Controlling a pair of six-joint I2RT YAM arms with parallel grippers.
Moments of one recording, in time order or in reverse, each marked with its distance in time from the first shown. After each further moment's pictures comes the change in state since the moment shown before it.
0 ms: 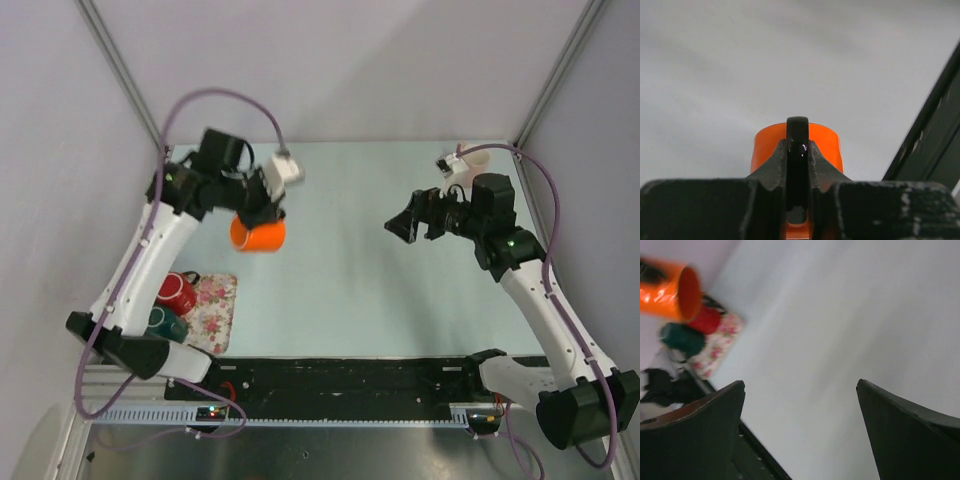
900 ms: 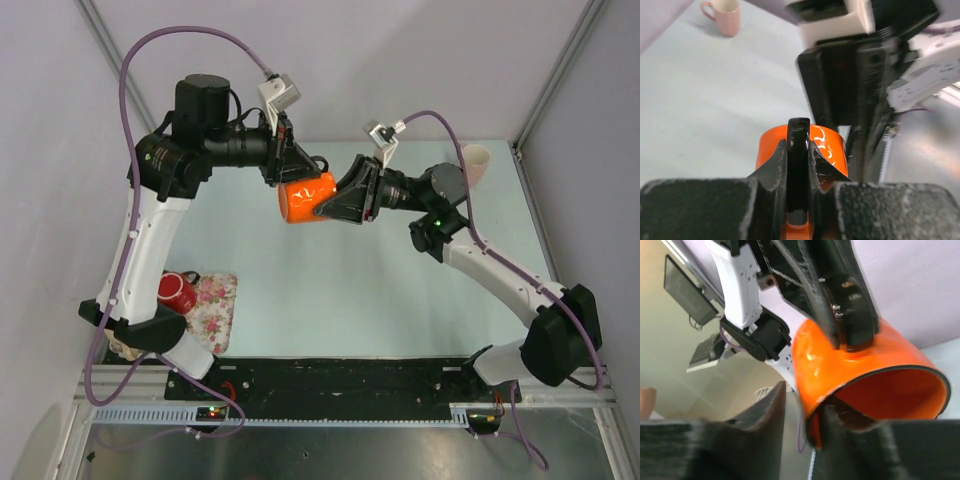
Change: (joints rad) left arm -0.004 0.217 0.616 0.153 0.391 -0.619; right arm 0.348 0.320 0.109 1.171 -0.449 0.775
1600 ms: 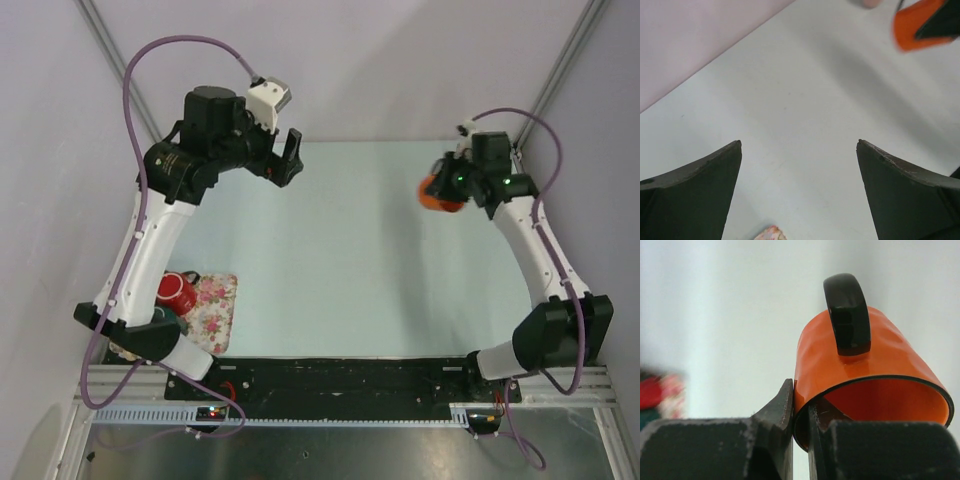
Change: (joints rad) left arm 0.009 -0.040 -0.150 0.094 -0.522 0.060; right arm -0.406 0.018 0.196 -1.294 0.594 -0.601
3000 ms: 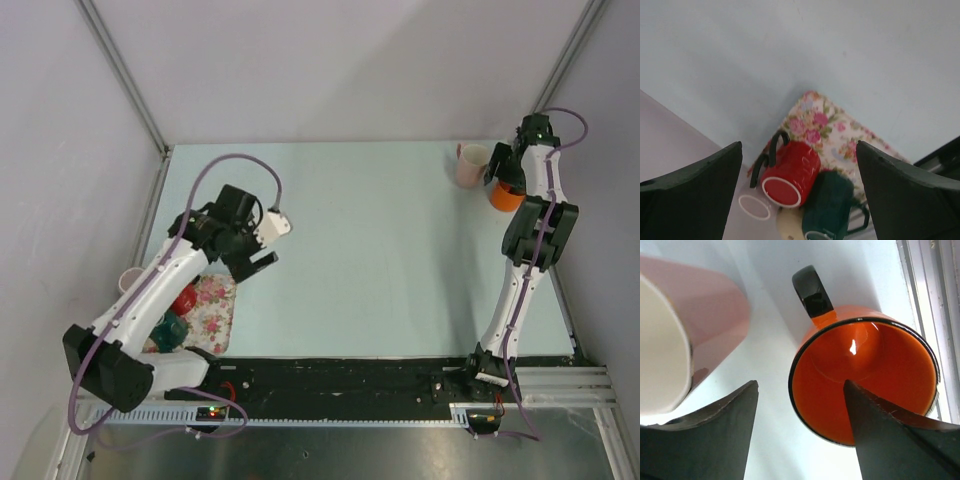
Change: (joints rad) left arm 0.027 -0.312 -0.869 -0.044 -0.280 0.481; right arm -0.477 1.000 0.902 -0.346 0.335 -0.249
